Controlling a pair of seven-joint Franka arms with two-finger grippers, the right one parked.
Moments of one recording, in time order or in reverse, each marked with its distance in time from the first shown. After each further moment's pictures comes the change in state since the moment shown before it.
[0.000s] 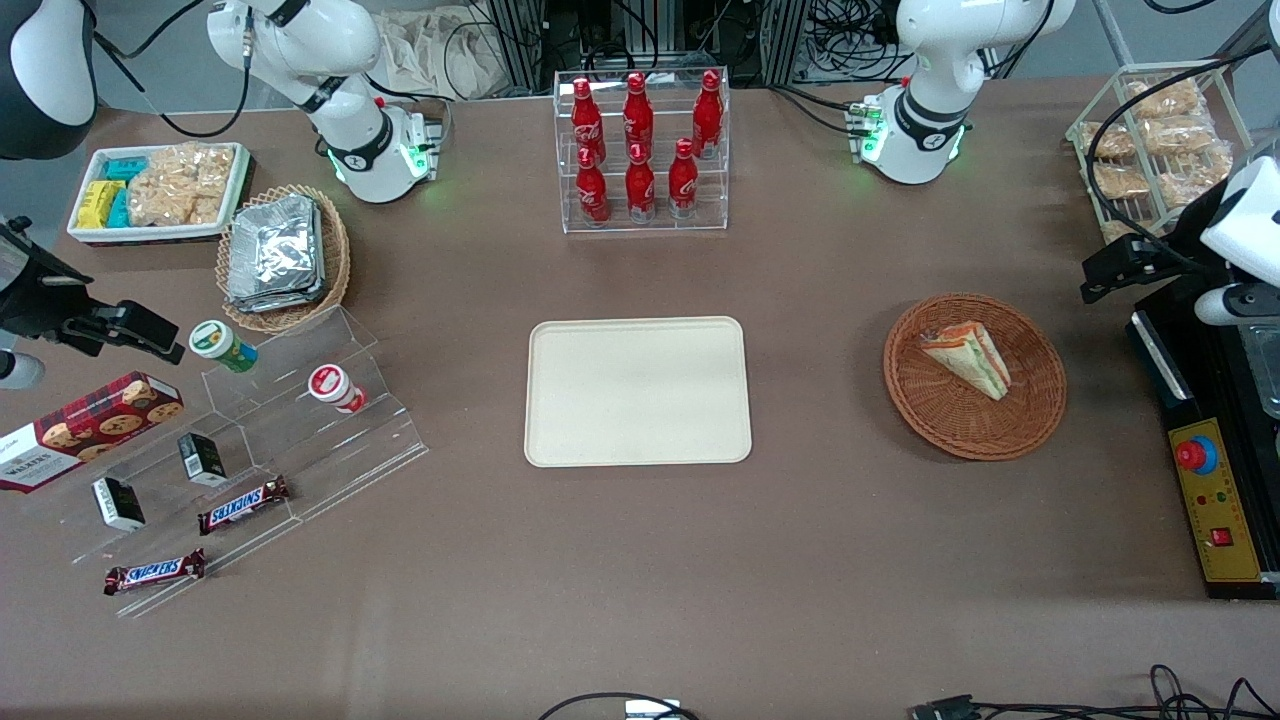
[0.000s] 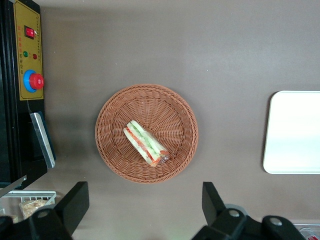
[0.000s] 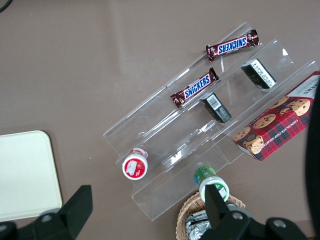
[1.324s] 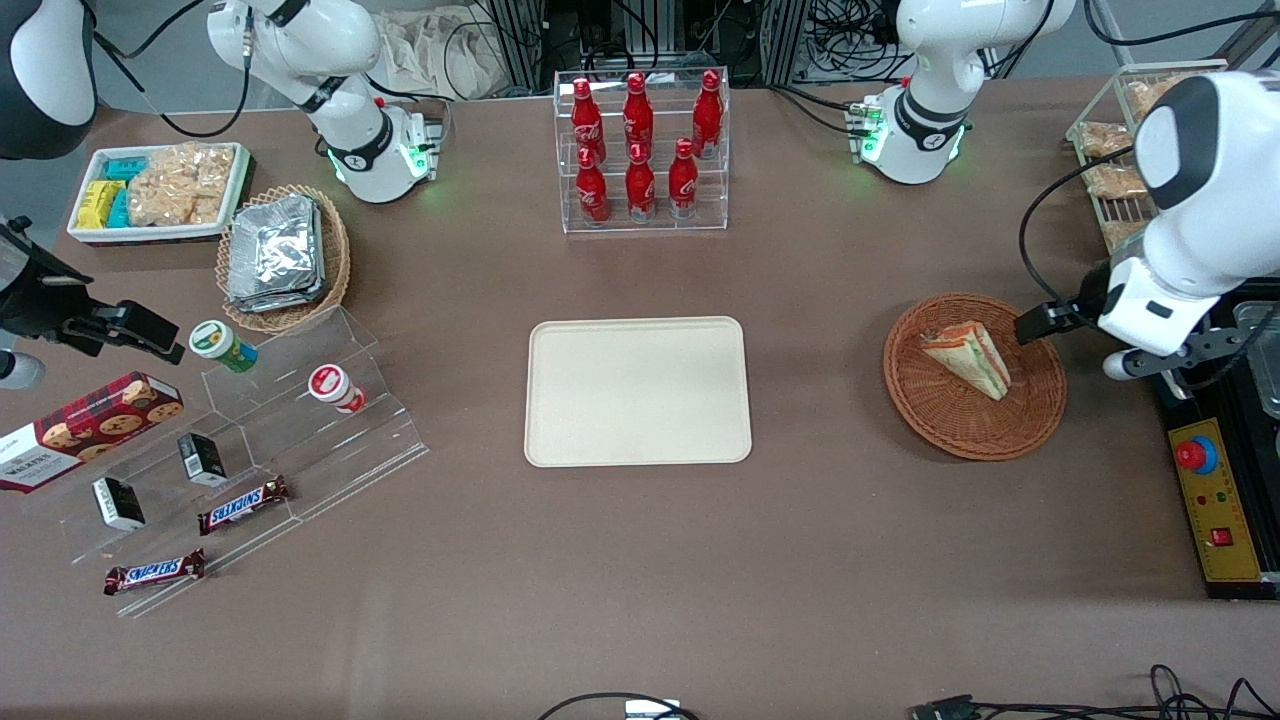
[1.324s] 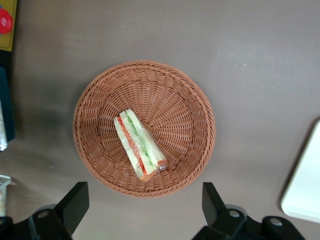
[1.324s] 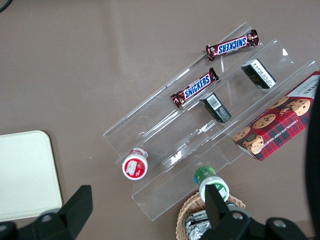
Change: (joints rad) arm 0.003 -0.047 0.006 -0.466 0.000 0.381 -0.237
